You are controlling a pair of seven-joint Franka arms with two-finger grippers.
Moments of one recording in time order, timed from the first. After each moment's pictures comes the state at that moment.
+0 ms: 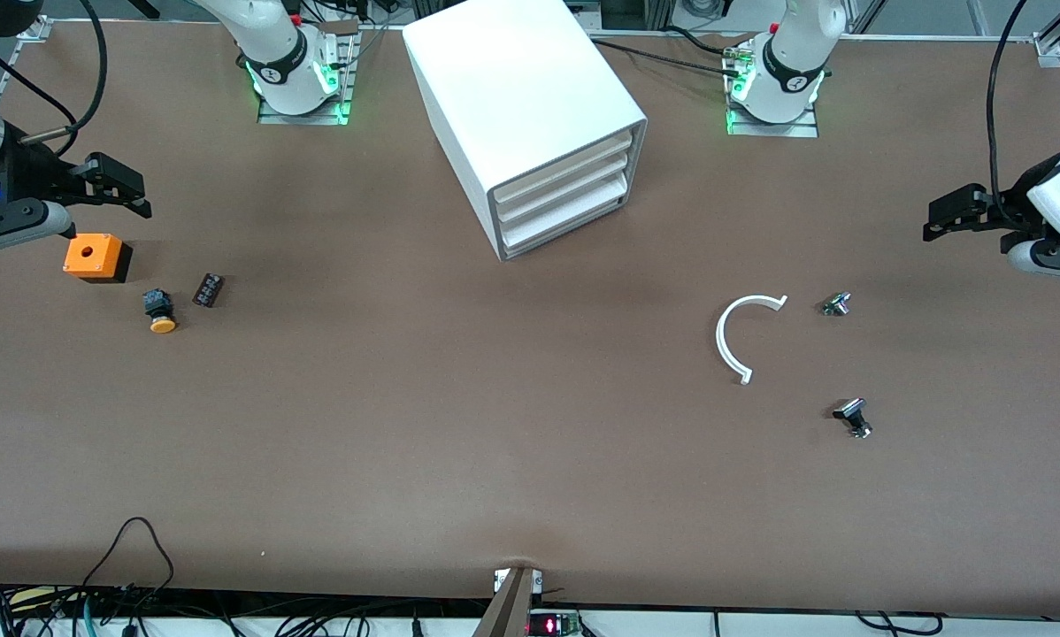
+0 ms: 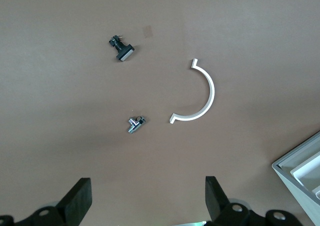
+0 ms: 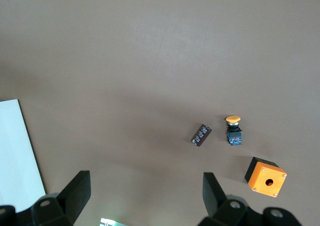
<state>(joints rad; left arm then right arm) 0.12 0.12 -0.12 -1.49 -0.01 1.49 0.15 0.14 0.05 -0.11 -1.57 0.03 1.55 -0.25</state>
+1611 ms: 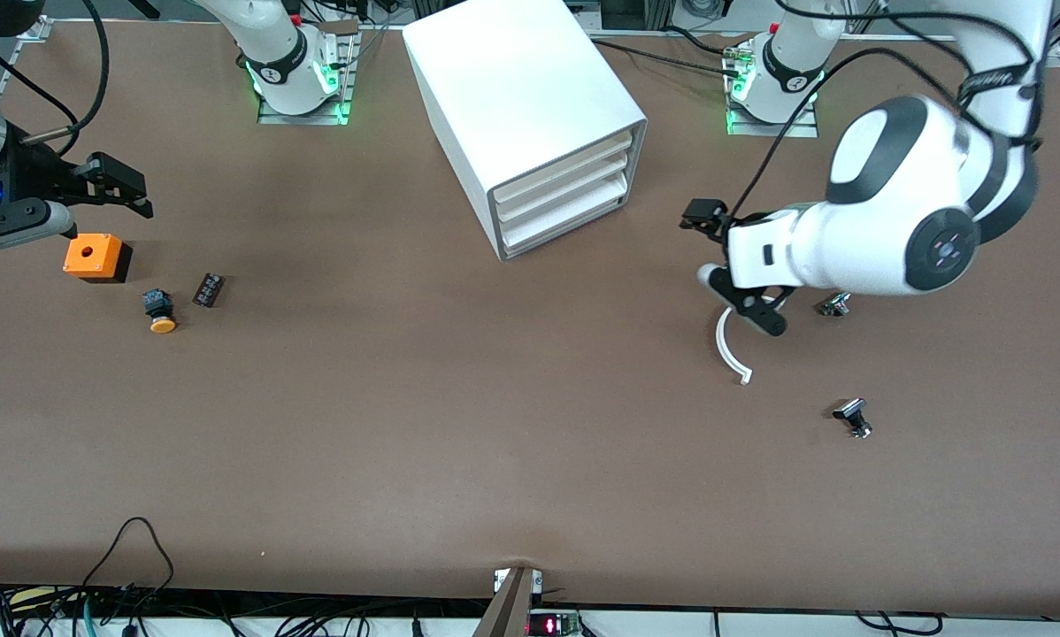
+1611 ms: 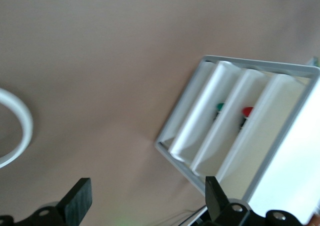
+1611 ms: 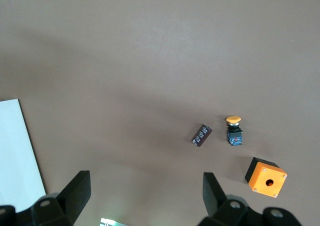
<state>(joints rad) -0.11 0.40 -0.22 -1.46 -0.40 1.48 0.28 0.14 0.05 -0.11 -1.57 0.03 1.55 -0.25</state>
